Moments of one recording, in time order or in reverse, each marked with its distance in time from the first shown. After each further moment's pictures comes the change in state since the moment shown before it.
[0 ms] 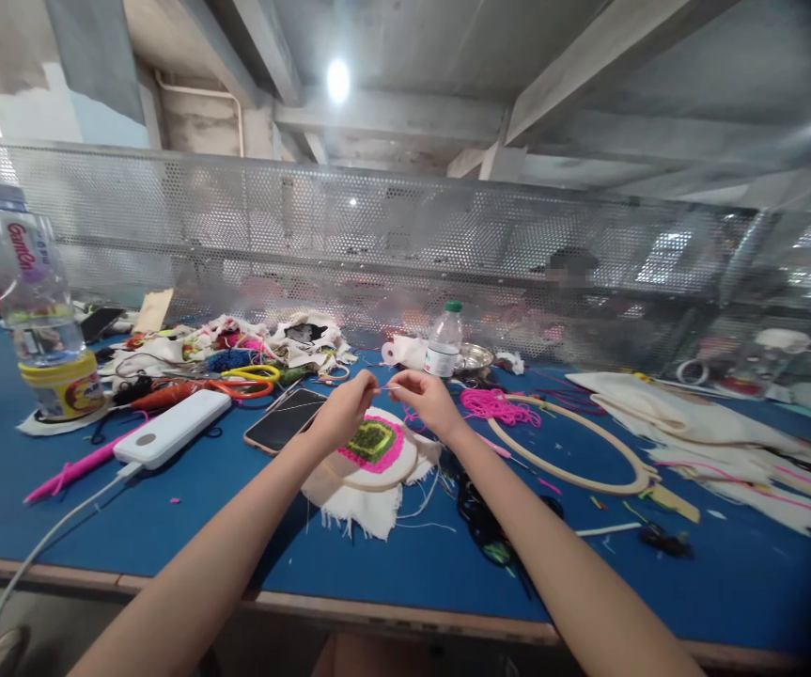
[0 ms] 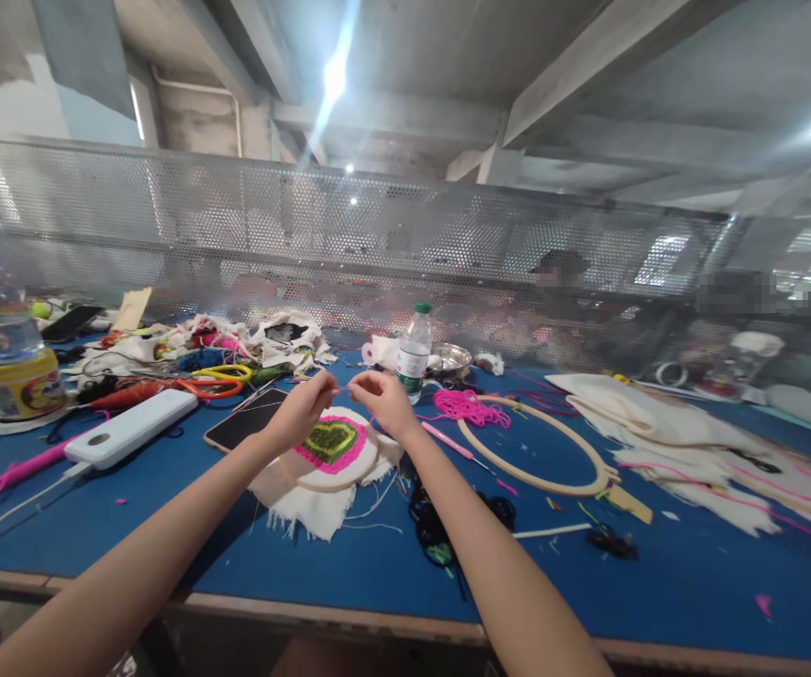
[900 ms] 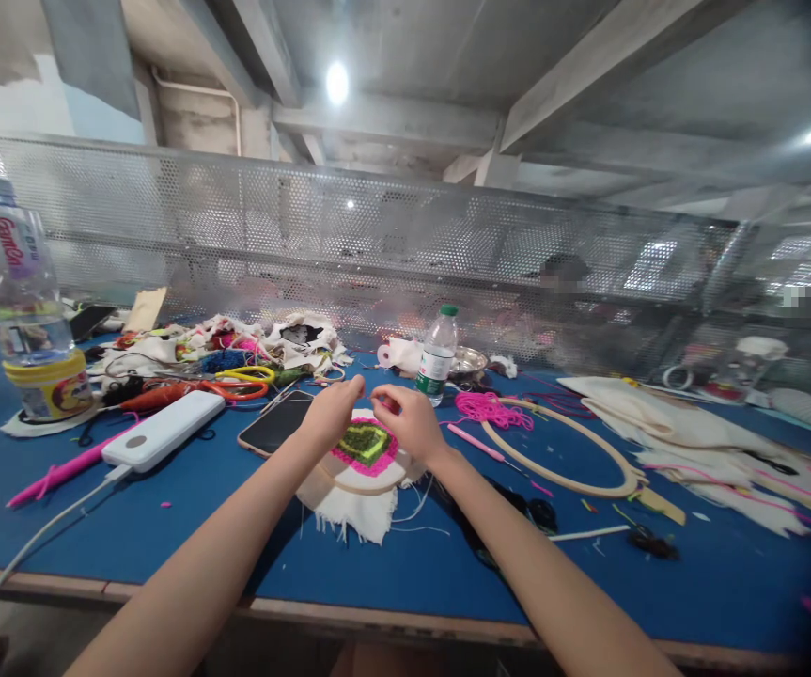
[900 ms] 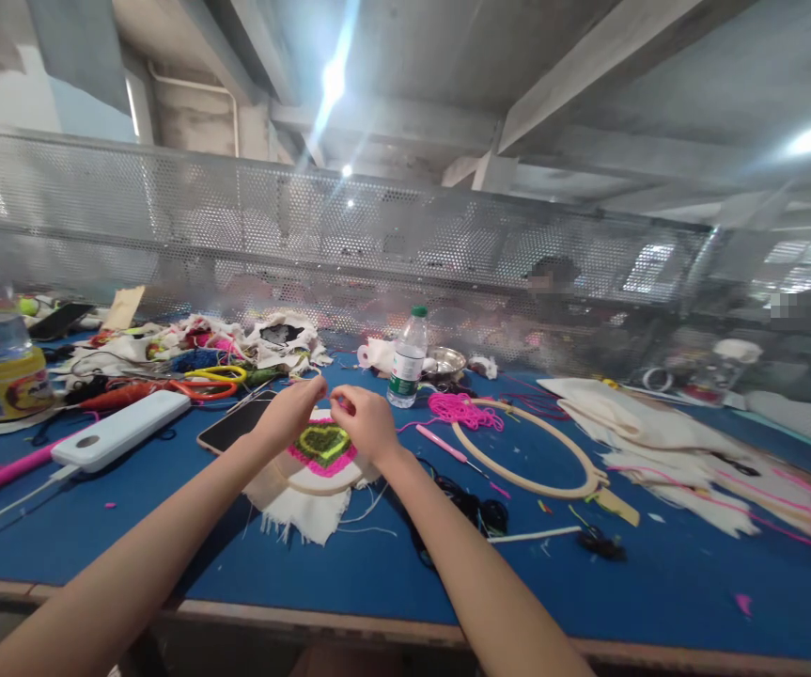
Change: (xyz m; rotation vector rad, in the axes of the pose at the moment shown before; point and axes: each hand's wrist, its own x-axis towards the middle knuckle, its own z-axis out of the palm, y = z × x) left_hand -0.002 -0.003 -0.006 0.521 -0.127 -0.045; right_hand -0.021 -0.017 0.025 -0.715 0.075 -0.279
